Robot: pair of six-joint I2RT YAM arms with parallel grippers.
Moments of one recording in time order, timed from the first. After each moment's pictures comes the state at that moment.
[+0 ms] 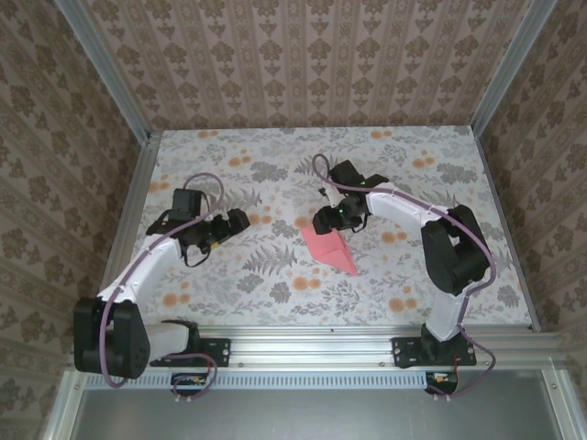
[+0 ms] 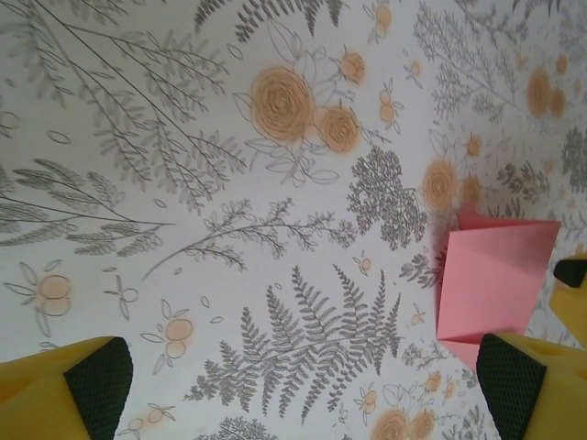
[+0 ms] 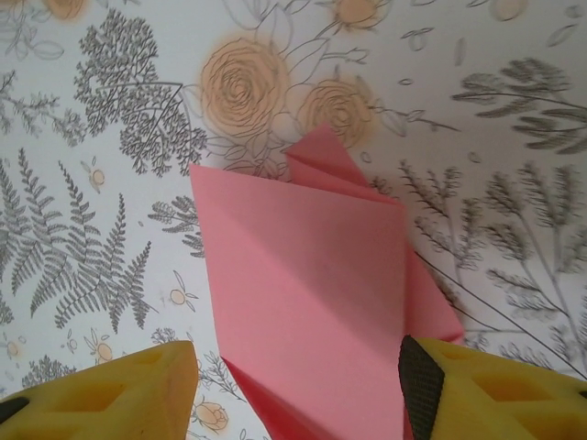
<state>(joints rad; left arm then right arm) -0.21 1.22 0.77 -0.53 0.38 -0.58 0.48 1.84 1.32 -0.70 -0.28 0.20</state>
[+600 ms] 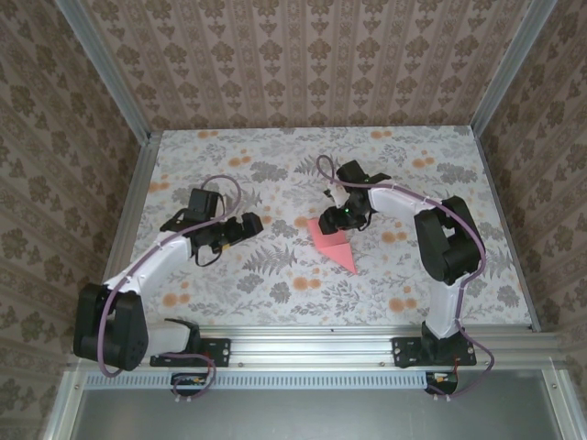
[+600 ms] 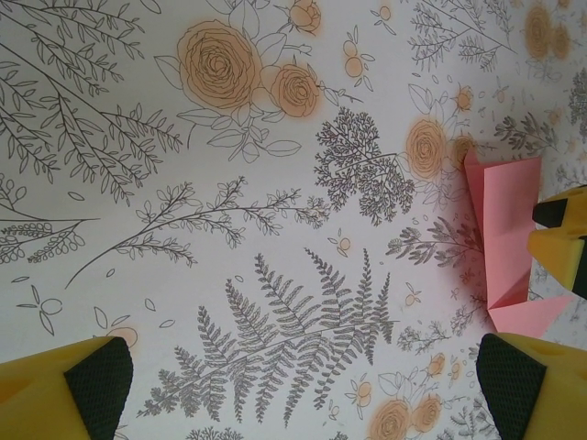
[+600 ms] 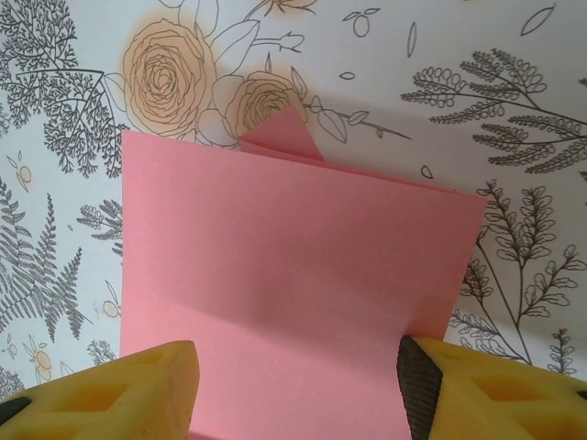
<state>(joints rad) -0.32 1.27 0.77 -0.47 0.36 -0.59 0.41 1.92 1.32 -0.68 -0.32 0.11</state>
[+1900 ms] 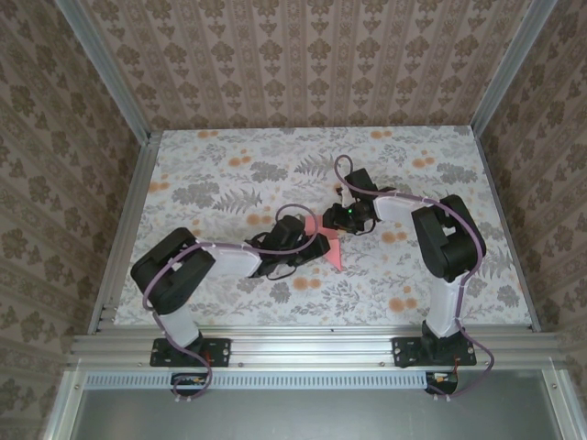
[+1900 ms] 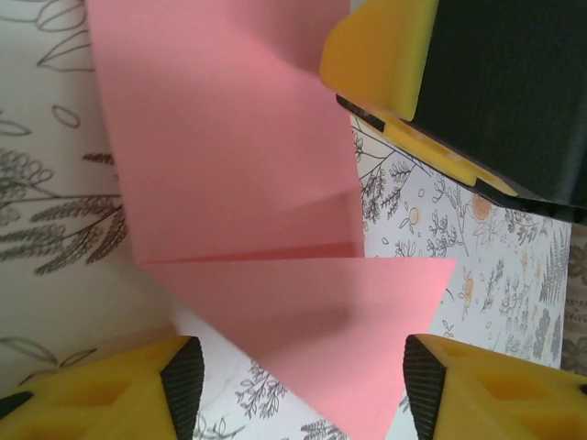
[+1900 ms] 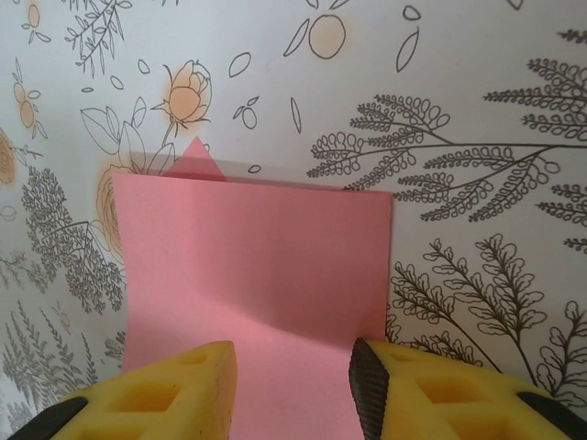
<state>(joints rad) -0.89 1.74 0.75 0.30 0.17 -1.09 0.37 1.94 1.15 -0.33 -0.40 0.50</state>
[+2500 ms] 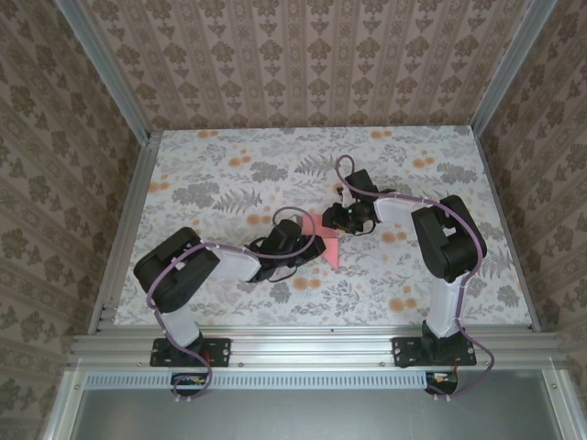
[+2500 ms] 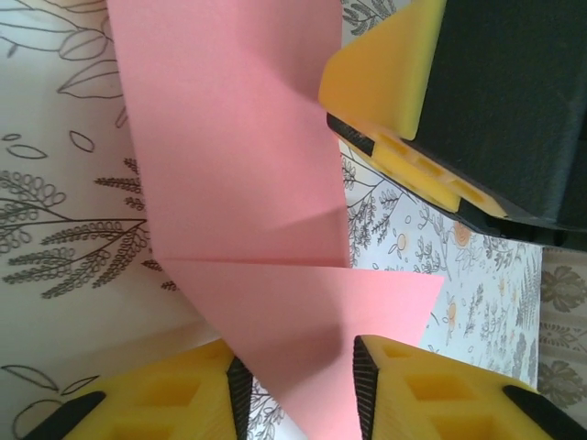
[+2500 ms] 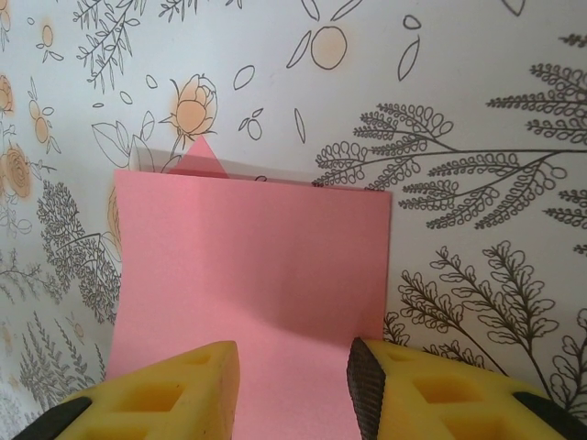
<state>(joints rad) -0.90 1.76 0.68 0.45 0.13 -1.14 0.37 1.93 1.13 -0.29 -0.41 0.54</state>
